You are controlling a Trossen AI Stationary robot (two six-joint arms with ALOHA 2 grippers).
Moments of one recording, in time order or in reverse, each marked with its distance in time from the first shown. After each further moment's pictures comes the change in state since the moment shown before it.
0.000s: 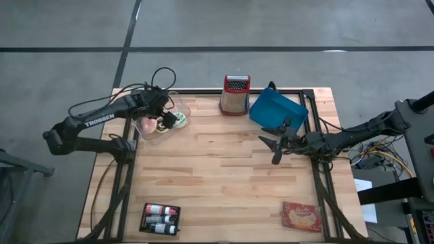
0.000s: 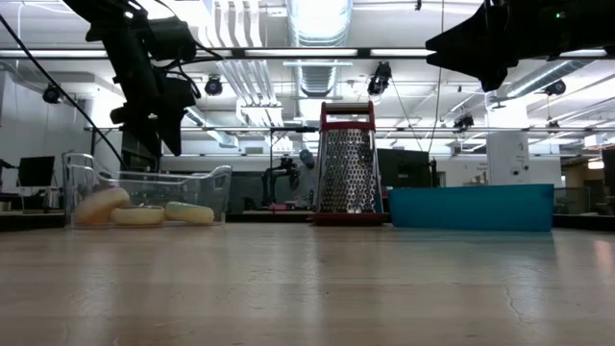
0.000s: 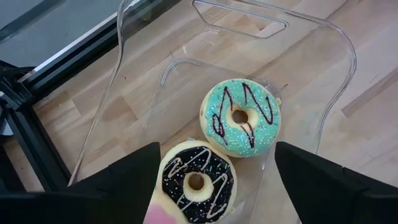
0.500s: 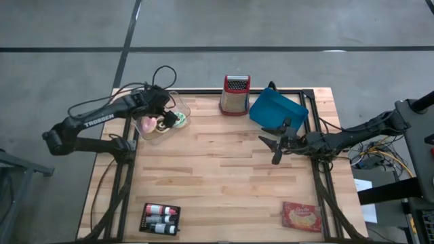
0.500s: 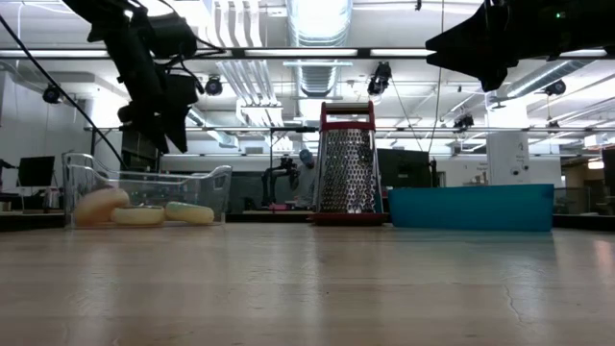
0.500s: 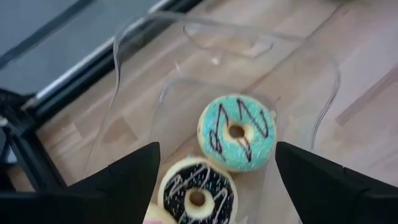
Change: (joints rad) left arm 0.000 -0.005 0.000 0.048 0.000 0.068; right arm 0.001 0.000 0.000 0.000 0.000 0.000
